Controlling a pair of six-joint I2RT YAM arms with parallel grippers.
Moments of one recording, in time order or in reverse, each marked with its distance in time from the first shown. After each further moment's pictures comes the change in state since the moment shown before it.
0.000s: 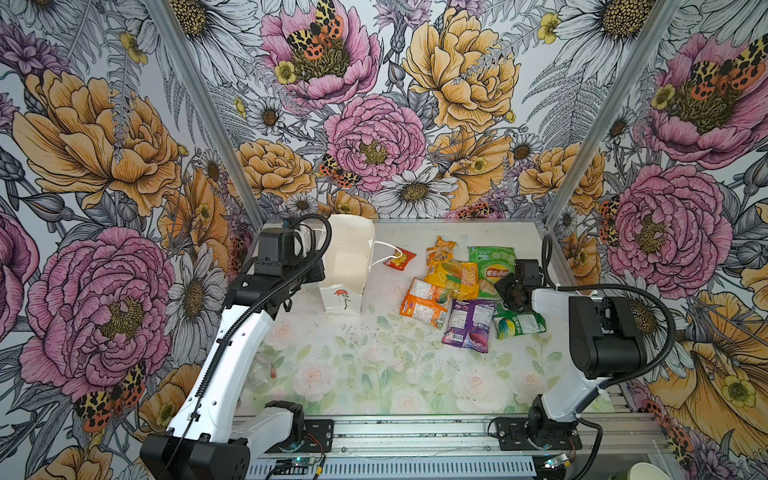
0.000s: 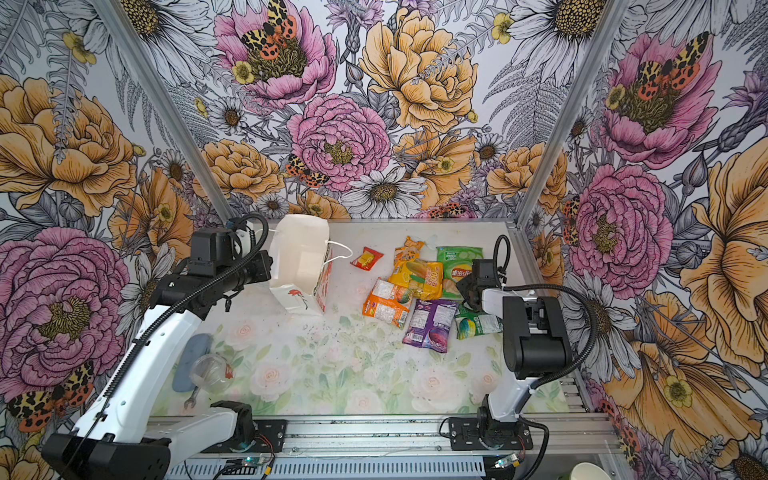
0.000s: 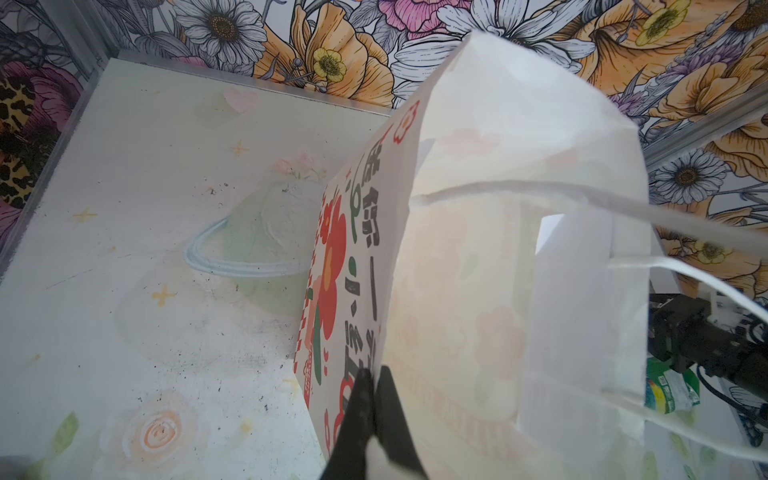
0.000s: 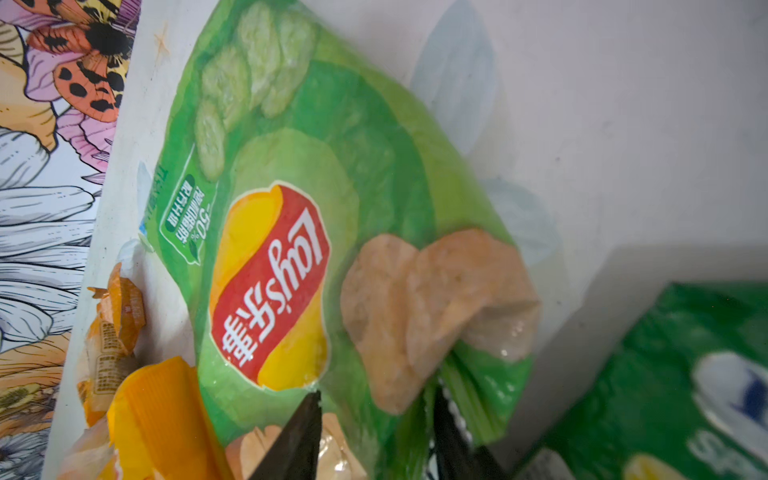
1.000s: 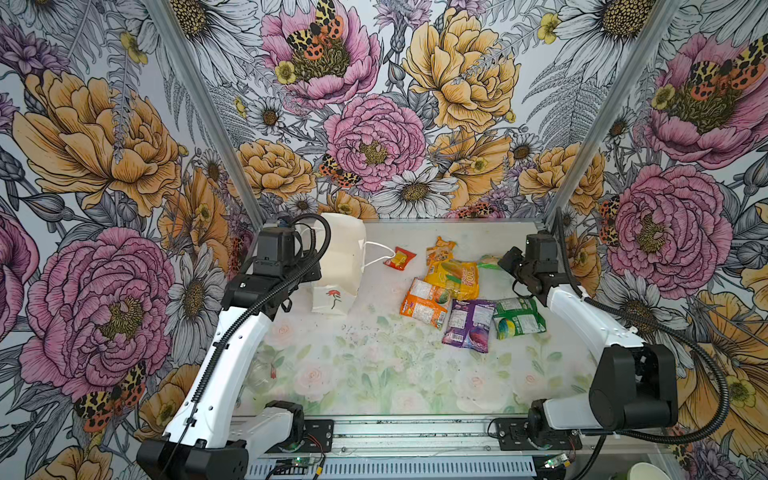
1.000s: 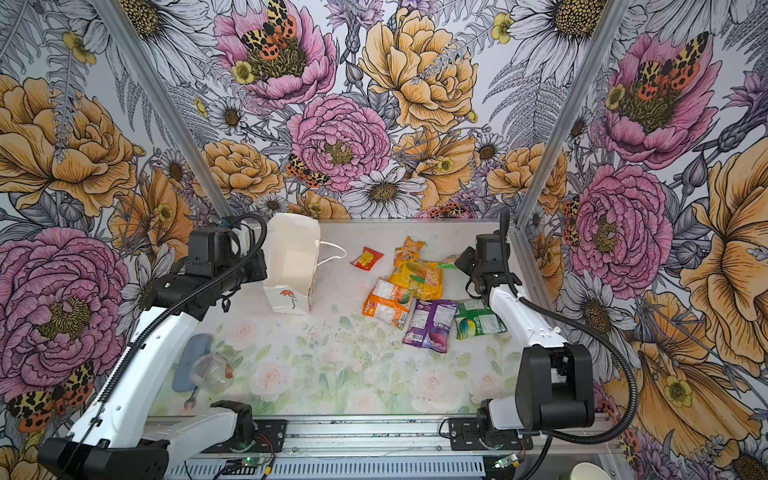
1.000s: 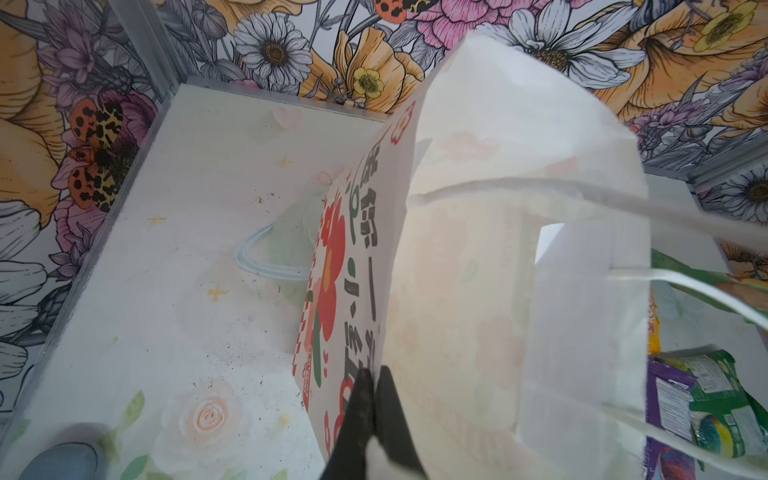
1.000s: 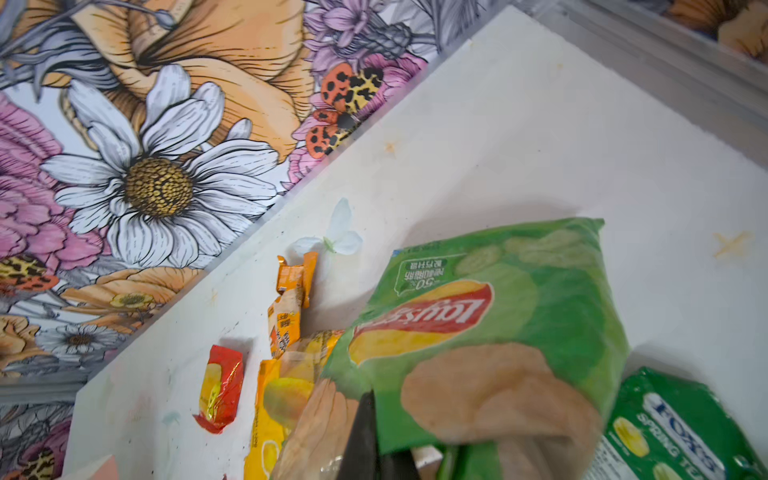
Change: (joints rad) left arm -0.050 0.003 0.071 -0.064 -0.162 0.021; right arm 0.093 -0.344 0.192 -0.273 0.034 -0.320
